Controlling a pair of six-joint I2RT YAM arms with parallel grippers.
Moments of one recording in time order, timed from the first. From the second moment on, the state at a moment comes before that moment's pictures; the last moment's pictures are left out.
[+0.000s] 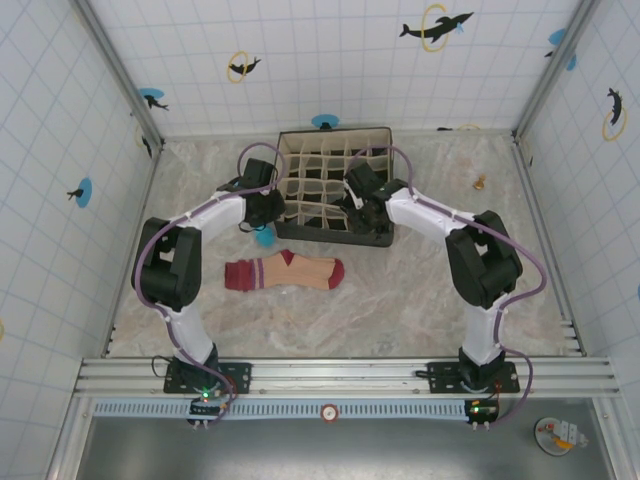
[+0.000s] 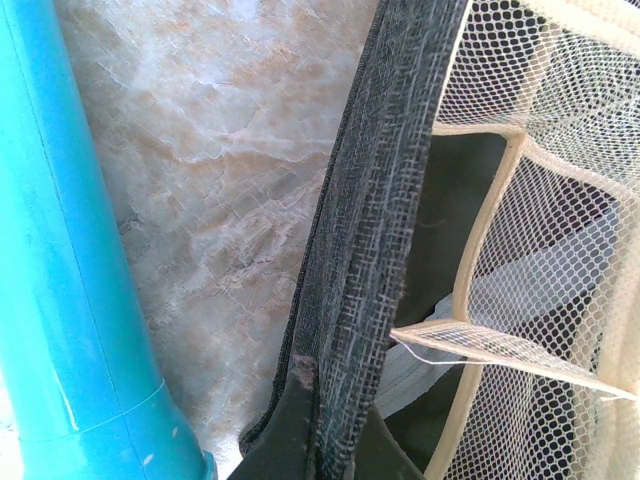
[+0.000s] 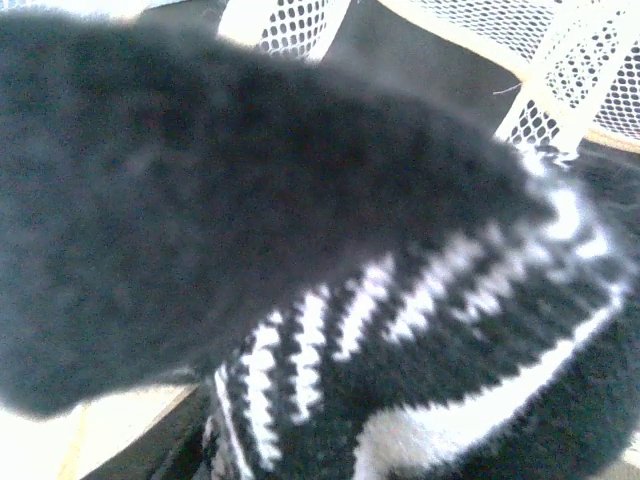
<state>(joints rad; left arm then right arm) -0.35 1.85 1.24 -0.44 0.06 -0.64 0.63 1.92 1.43 -0.67 0.12 0.09</state>
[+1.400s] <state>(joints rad) -0.35 1.88 1.31 -0.50 0.07 -0.63 0.61 1.89 1.46 -0.79 0.01 0.08</state>
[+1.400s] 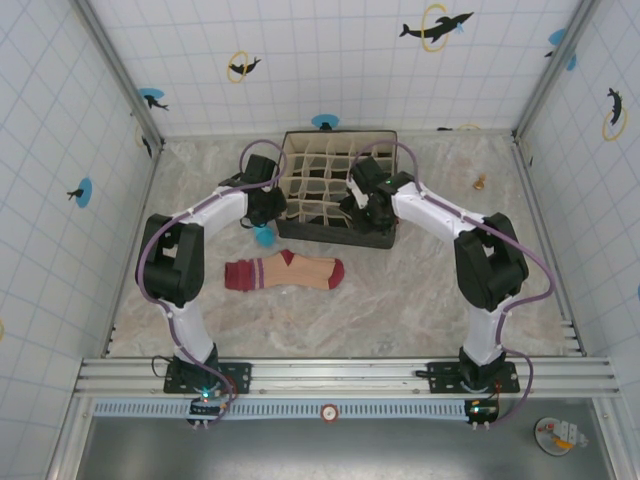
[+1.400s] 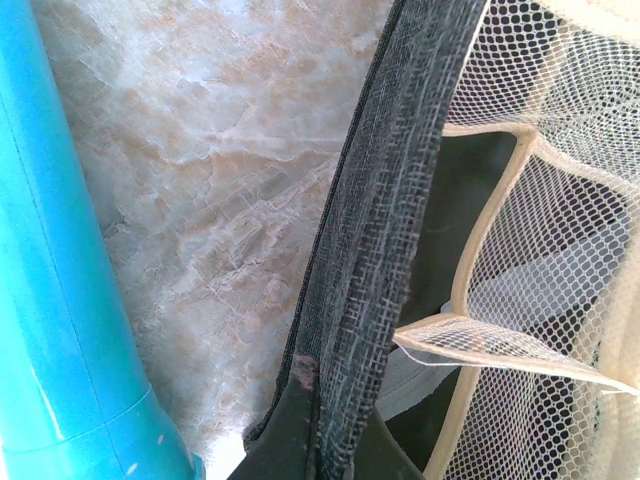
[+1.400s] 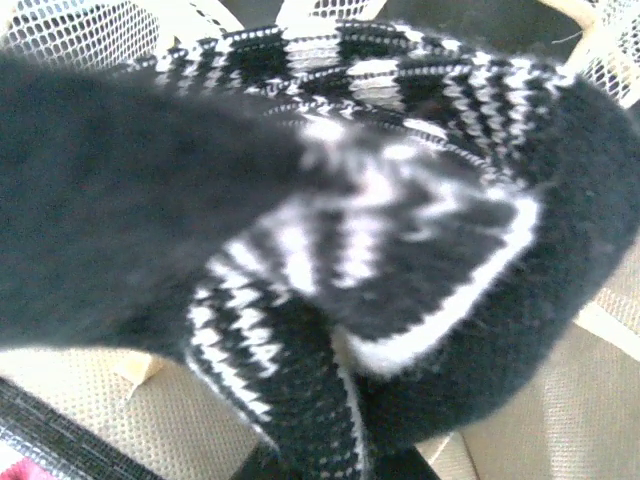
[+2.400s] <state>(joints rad) -0.35 1.92 1.37 -0.54 0.10 -0.65 0.53 1.83 1.38 -0.70 -0.10 0.07</state>
